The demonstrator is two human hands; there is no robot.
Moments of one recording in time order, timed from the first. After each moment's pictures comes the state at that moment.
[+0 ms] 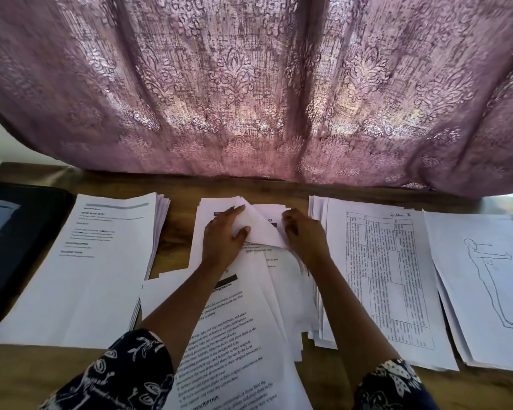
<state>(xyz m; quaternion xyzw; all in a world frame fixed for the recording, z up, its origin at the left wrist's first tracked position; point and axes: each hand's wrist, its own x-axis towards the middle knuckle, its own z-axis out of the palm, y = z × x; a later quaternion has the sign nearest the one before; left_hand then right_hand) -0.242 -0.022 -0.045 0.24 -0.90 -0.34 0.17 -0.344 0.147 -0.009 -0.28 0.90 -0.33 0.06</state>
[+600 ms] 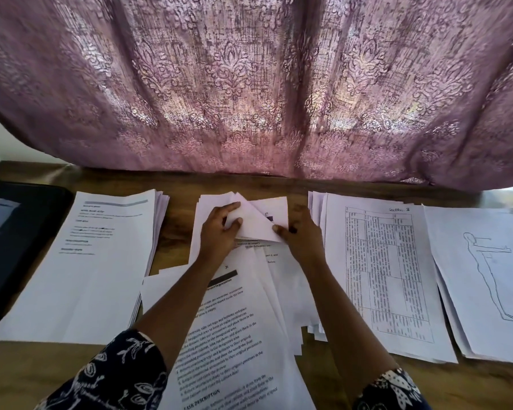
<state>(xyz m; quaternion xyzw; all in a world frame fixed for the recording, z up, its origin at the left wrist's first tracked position) -0.234 -0.018 -0.026 0.28 -0.82 -0.47 0.19 -0.321 0.145 -0.004 -0.17 0.88 -0.43 0.14</state>
